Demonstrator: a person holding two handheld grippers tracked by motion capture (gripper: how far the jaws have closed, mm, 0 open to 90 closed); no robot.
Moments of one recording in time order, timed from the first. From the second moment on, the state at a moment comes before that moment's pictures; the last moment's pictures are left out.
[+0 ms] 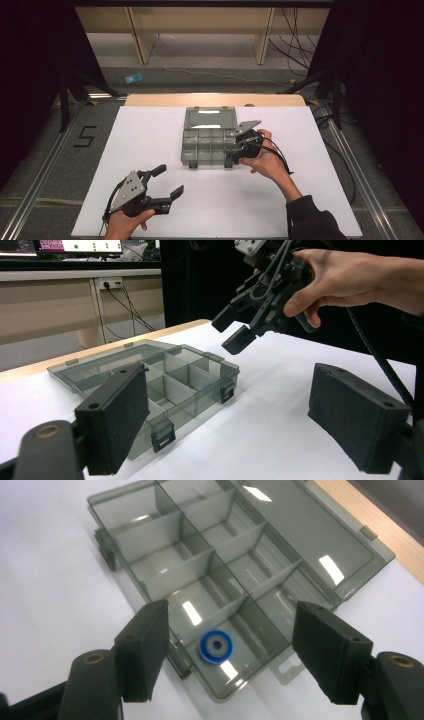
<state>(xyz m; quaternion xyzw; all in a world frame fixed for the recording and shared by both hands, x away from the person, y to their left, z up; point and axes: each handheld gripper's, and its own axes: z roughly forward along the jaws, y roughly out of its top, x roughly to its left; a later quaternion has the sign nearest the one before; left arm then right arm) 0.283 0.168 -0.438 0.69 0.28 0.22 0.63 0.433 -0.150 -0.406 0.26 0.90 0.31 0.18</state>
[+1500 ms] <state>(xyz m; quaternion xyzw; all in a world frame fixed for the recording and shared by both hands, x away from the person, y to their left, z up) 0.283 0.169 -0.438 0.69 0.28 0.22 0.63 0.376 -0.170 -0.396 0.27 0.84 0.43 0.18</state>
